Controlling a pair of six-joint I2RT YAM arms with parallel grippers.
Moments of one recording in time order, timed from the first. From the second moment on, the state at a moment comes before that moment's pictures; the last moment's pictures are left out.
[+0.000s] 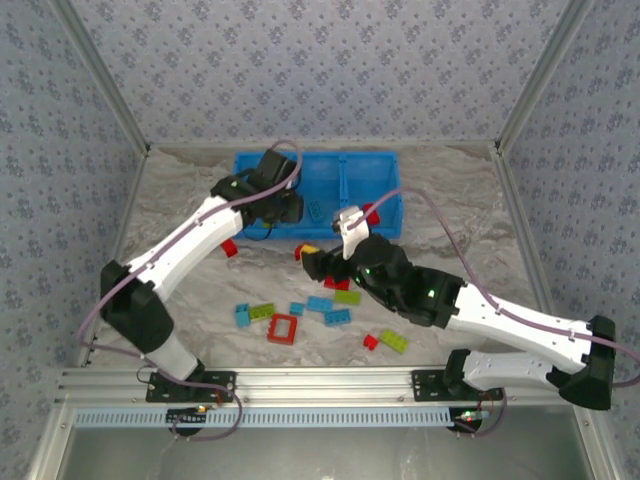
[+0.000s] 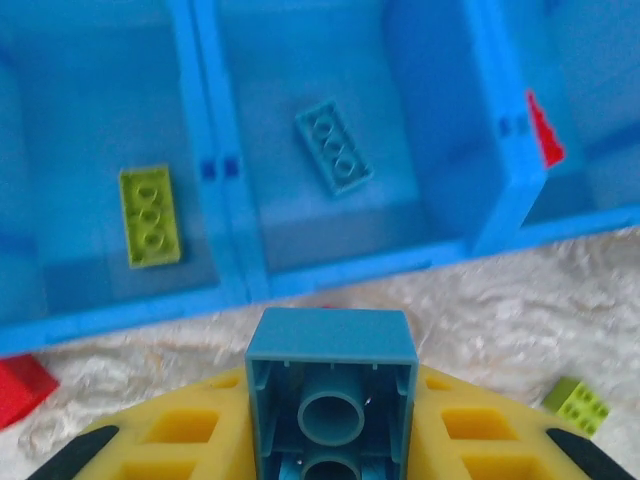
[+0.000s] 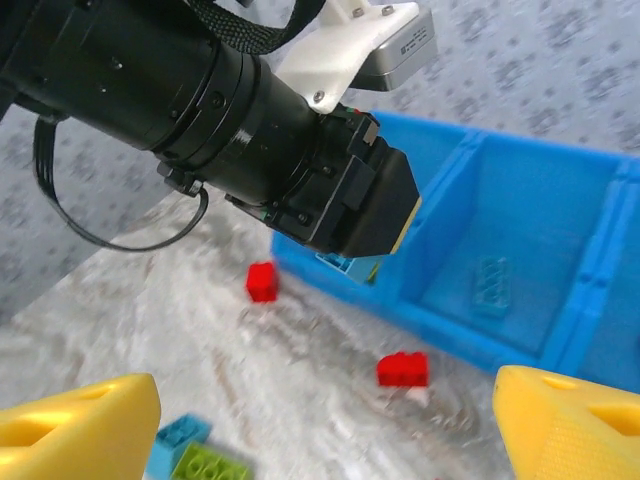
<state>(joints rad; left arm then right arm) -0.65 1.66 1.59 -0.87 -0.12 -0.43 1.11 1.10 1.02 -0.25 0.42 0.32</state>
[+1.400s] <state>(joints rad) -0.55 2.38 2.09 -0.81 0.17 -0.67 1.01 1.23 1.13 -0.32 0.53 0.38</state>
